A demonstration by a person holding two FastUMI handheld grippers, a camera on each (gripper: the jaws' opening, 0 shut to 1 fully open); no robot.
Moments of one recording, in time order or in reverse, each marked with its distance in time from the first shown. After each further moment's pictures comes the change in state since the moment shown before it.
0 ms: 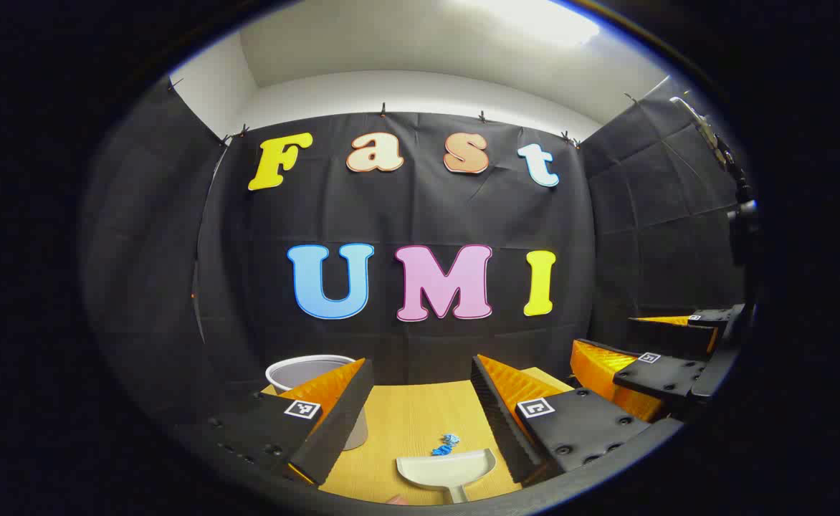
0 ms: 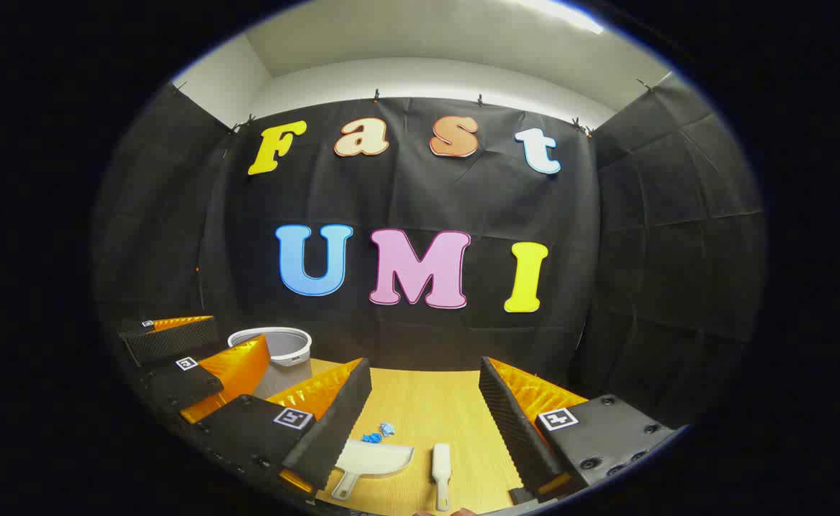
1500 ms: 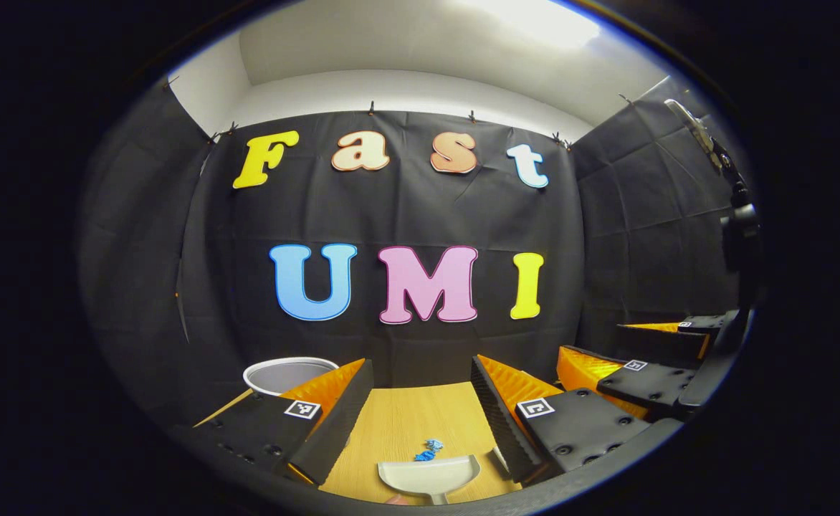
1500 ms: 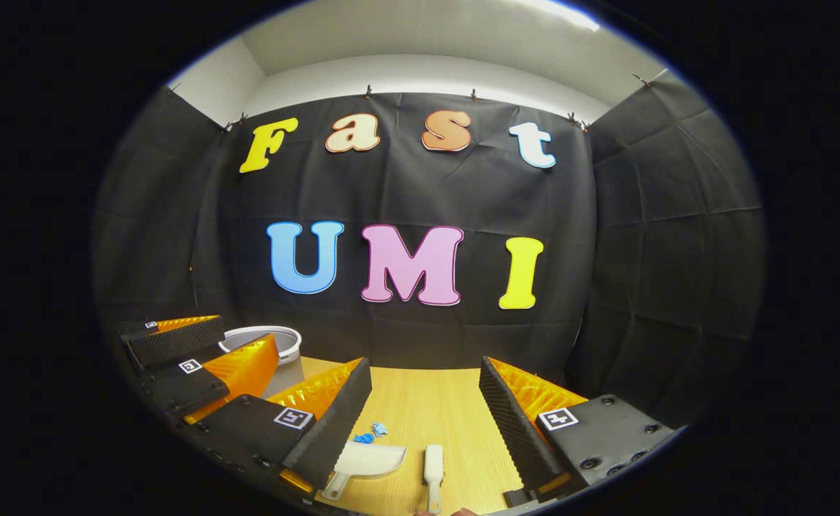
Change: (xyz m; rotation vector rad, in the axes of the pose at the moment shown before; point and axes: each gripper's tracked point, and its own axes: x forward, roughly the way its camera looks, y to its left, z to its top) left arm 0.017 -0.027 0.001 -0.001 -0.001 -0.051; right arm 0.014 -0.016 -0.003 0.003 0.009 -0.012
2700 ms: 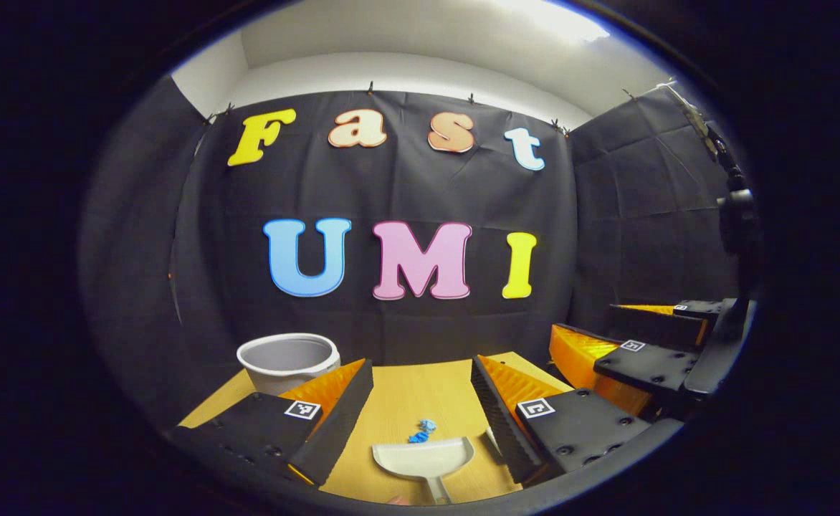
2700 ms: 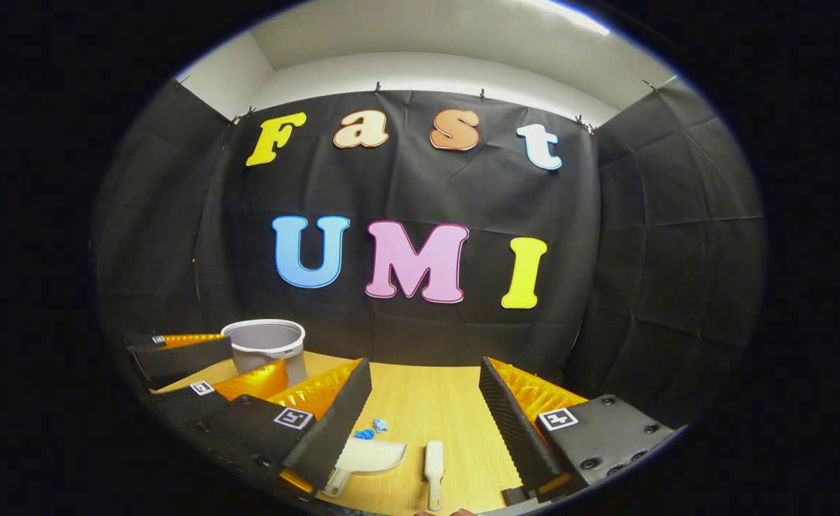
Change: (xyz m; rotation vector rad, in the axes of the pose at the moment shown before) left arm -0.008 -0.001 -0.045 -0.063 0.158 -0.059; right arm -0.003 0.014 -0.009 -0.025 0.031 0.009
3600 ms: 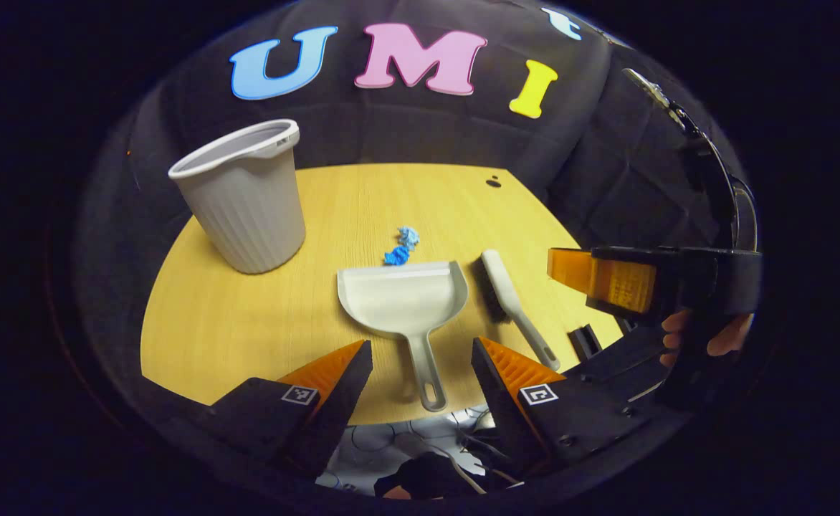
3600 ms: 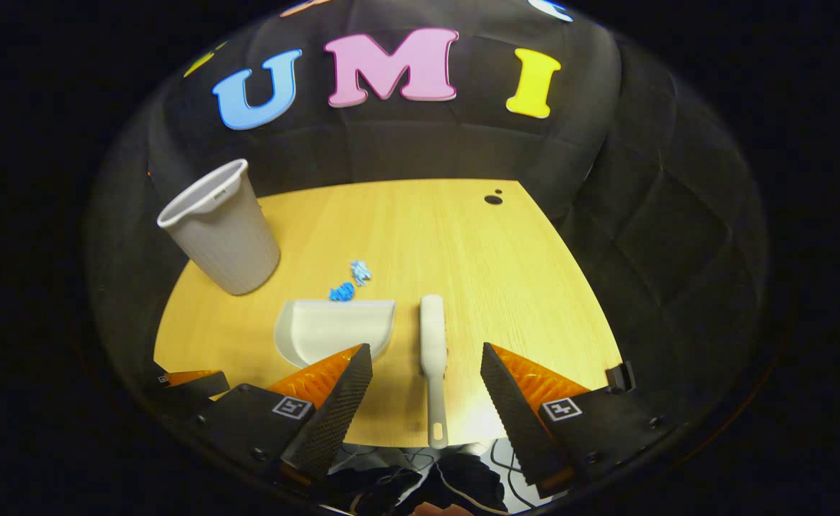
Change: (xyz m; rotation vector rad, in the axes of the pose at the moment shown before) left arm 0.016 -0.008 -0.181 -0.100 0.882 -0.096; right arm 0.036 -0.019 -0.234 0.060 0.863 -0.042
